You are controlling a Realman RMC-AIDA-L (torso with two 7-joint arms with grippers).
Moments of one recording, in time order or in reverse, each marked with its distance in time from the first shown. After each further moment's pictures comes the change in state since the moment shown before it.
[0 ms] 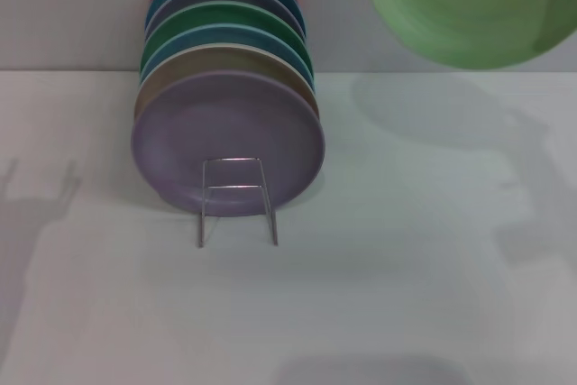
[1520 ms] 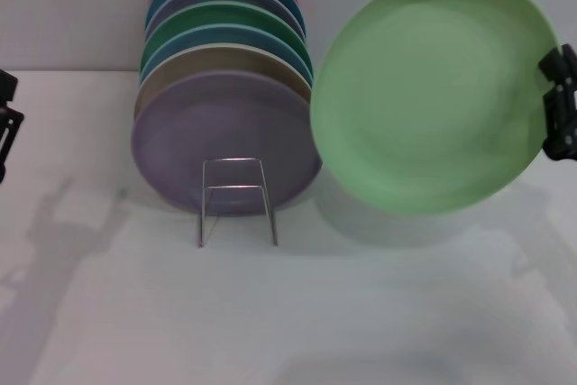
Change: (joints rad) left arm 0.050 0.000 0.209 -0.005 0.011 0.159 -0.134; right arm 0.169 -0.021 -0.011 0.902 0.028 -0.940 0.406
